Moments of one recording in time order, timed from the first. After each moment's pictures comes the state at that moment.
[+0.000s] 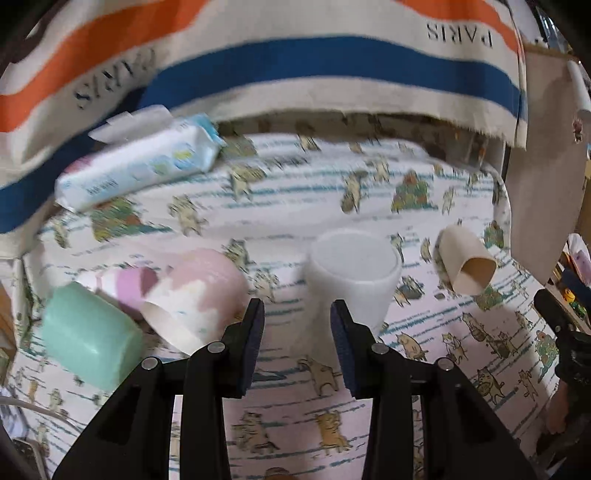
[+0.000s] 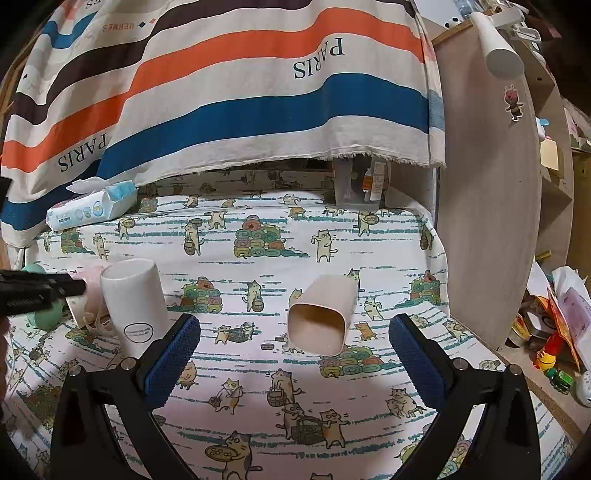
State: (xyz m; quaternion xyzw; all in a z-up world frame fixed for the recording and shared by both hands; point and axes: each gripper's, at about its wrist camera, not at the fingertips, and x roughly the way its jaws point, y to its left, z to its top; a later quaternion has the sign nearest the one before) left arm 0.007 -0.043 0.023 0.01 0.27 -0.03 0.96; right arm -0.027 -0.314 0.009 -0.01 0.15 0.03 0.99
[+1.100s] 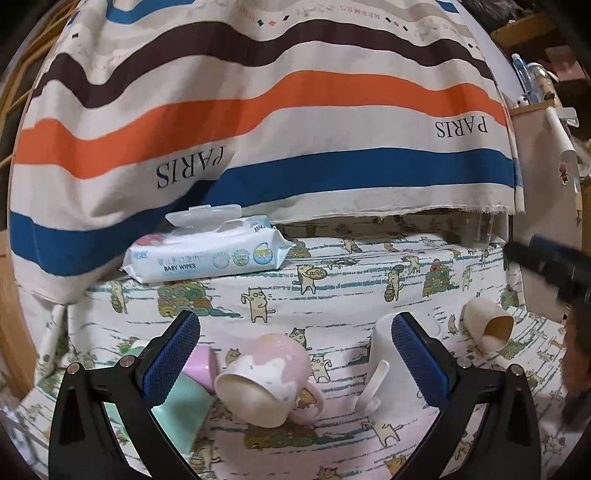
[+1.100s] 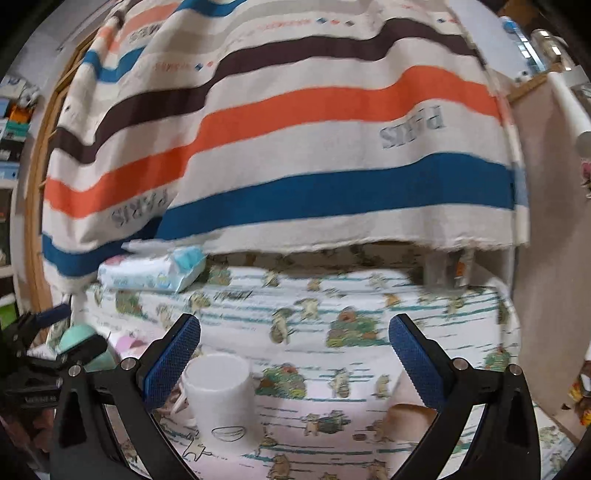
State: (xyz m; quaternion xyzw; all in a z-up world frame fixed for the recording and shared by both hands) left arm -0.032 0.012 0.029 0.01 0.06 0.00 1.00; right arm 0.000 -0.232 0.059 -0.01 0.06 0.15 0.99
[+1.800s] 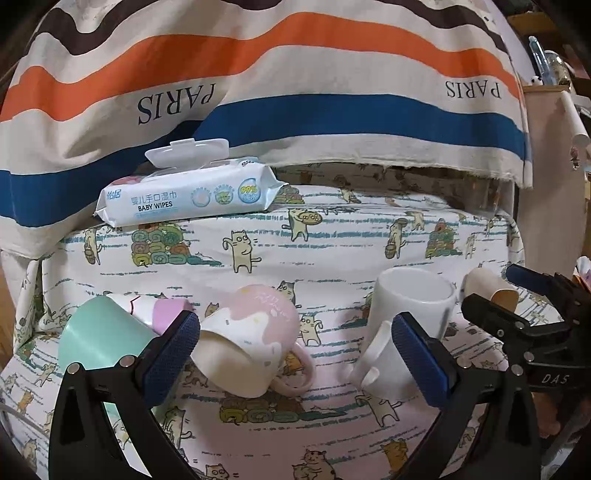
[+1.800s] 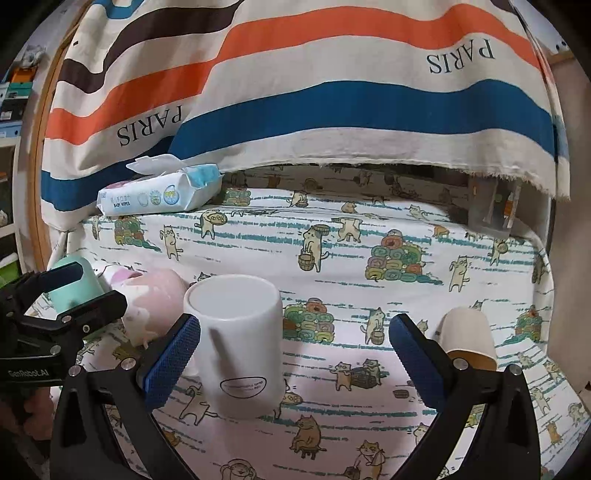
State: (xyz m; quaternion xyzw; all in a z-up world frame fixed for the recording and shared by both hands) left arm -0.006 0.007 0.000 -0.01 0.14 -0.01 0.99; right arm 0.030 -0.199 0.011 -0.04 0.15 0.16 0.98
